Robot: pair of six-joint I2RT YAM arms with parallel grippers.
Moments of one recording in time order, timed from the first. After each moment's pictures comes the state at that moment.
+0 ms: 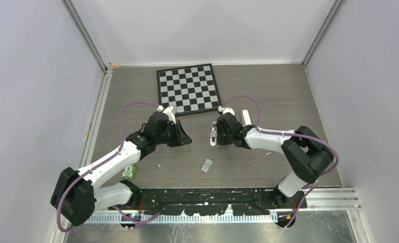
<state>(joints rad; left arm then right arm) -0.60 1.12 0.67 -0.20 0.24 -0.71 0.73 1.60 0.78 -0.08 0.15 0.51</state>
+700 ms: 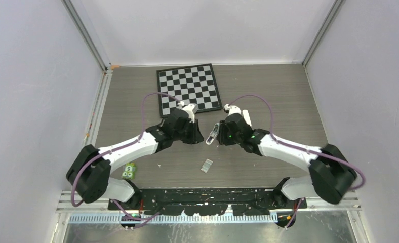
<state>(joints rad) -0.73 1.34 0.77 -0.11 0.15 -0.59 0.75 1.42 0.73 -0.11 0.13 0.54</state>
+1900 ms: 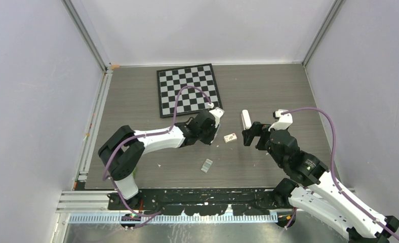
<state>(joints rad) -0.90 1.72 1.04 -0.09 -0.08 -0.22 0.75 0.57 0.67 -0.54 0.46 0.57</state>
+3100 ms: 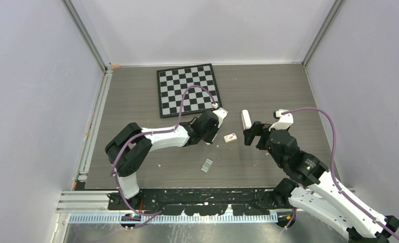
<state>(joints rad) -0.91 1.80 1.08 -0.06 -0.14 -0.14 0.75 0.57 0.67 -0.55 0.49 0.57</state>
